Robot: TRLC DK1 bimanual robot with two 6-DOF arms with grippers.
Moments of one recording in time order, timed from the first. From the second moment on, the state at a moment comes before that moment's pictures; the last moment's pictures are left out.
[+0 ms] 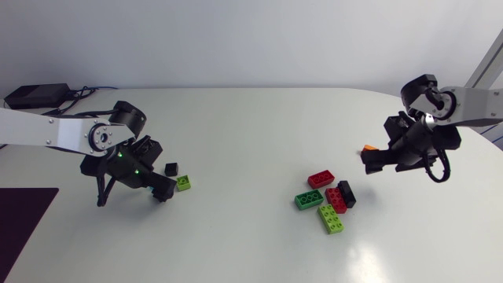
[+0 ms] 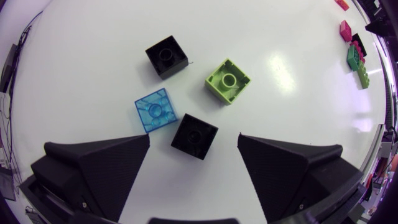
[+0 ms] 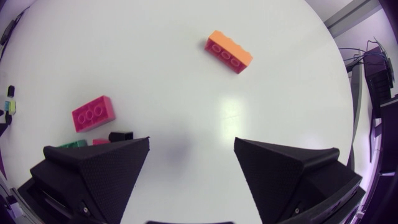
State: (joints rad) left arm -0.16 1.68 0.92 -0.50 0.04 0.24; right arm -0.09 1.67 1.10 -0.60 0.05 -0.13
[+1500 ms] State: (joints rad) left arm -0.13 1.72 0.97 -0.48 0.05 0.24; right arm -0.20 2.19 1.61 -0.59 -0.03 -0.14
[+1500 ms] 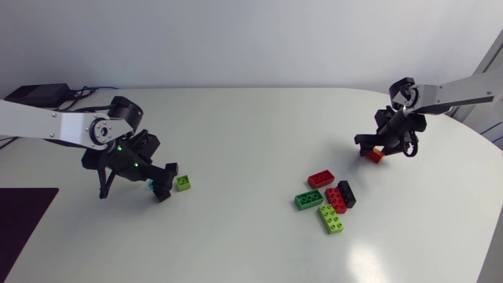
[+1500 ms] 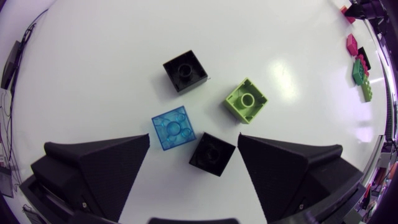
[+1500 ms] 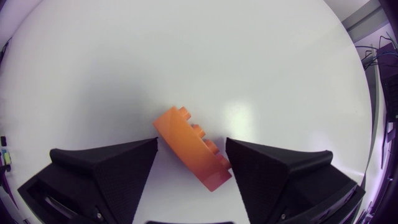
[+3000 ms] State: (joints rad) left arm -0.15 1.48 0.93 -0.52 0.05 0.24; right arm 0.02 1.69 0.89 -0.49 -0.06 -0.13
